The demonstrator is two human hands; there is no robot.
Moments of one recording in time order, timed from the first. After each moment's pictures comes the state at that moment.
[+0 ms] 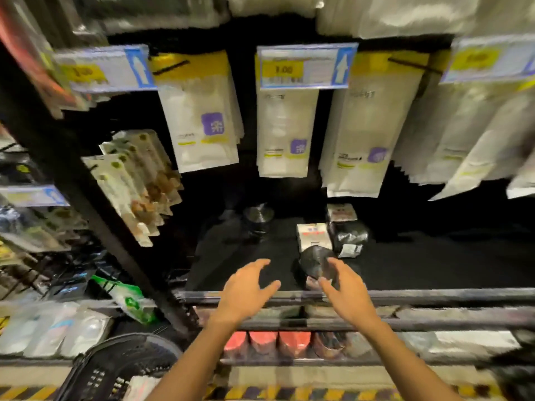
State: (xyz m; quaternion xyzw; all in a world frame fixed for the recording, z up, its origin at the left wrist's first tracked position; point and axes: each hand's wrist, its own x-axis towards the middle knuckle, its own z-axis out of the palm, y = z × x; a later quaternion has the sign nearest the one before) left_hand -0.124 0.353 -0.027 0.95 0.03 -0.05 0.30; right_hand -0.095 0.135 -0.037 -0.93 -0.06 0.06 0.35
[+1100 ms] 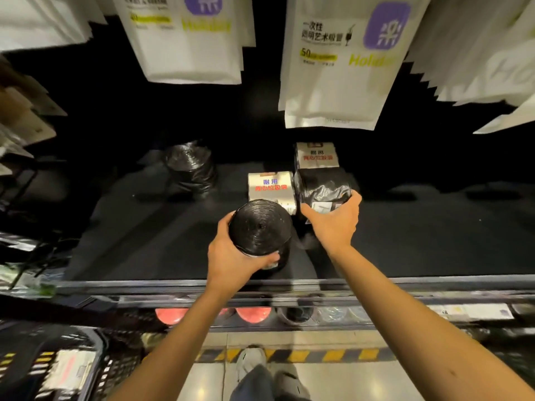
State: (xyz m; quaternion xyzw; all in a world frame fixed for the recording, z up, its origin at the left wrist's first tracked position) left_hand 0.001 0.243 -0.176 0.82 0.18 0.05 0.54; right_hand 0.095 0.077 -0.179 -0.82 0.17 -0.06 0.54
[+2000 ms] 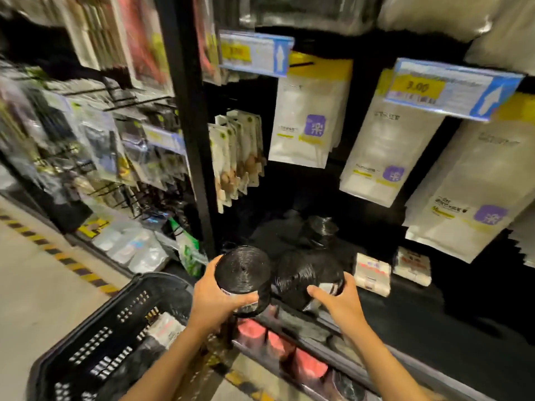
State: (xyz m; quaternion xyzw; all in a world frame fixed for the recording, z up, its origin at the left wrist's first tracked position) left_hand -0.226 0.407 -0.043 0.74 0.33 0.22 0.54; right_hand -0.078 0.211 -0.037 -0.78 -0.06 0.21 0.59
